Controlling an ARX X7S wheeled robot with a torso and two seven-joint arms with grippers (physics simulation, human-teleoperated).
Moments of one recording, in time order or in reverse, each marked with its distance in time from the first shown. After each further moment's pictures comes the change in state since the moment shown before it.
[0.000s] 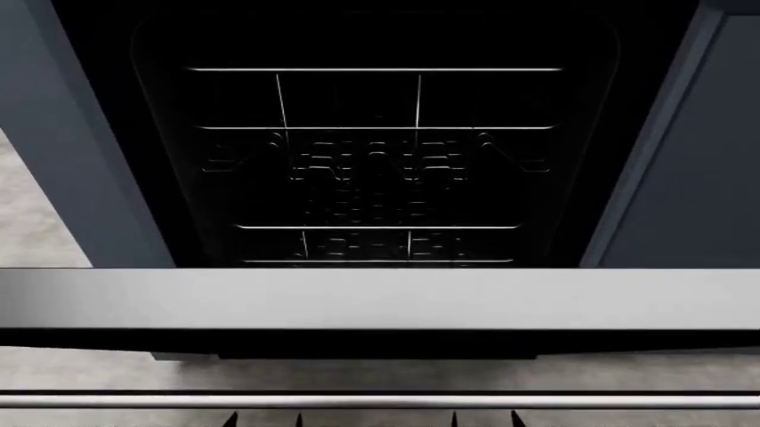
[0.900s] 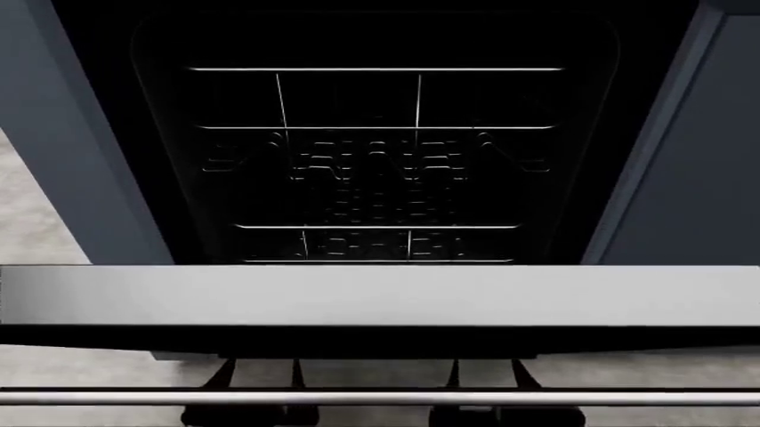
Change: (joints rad) left arm -0.095 -0.018 0.093 0.221 -0.045 -0.239 -0.089; right arm 0.178 -0.005 0.003 0.025 0.052 0.056 -0.031
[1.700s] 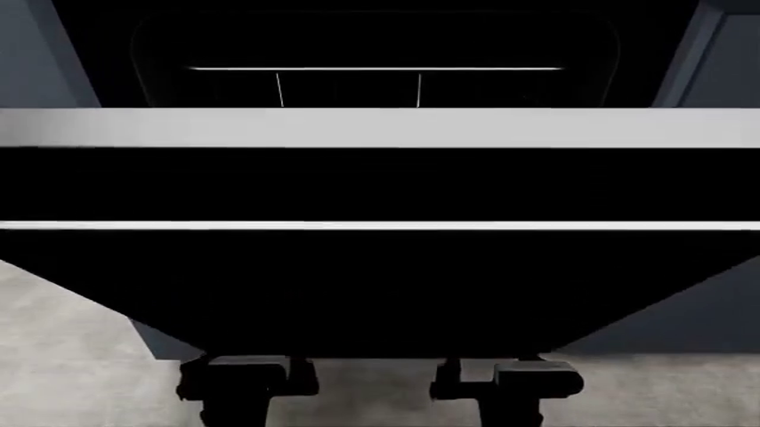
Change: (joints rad) left arm 0.098 -0.047 0.104 0.533 -0.034 -0.455 -0.139; right arm -0.085 0.057 -0.091 -0.487 0.035 0.416 0.083
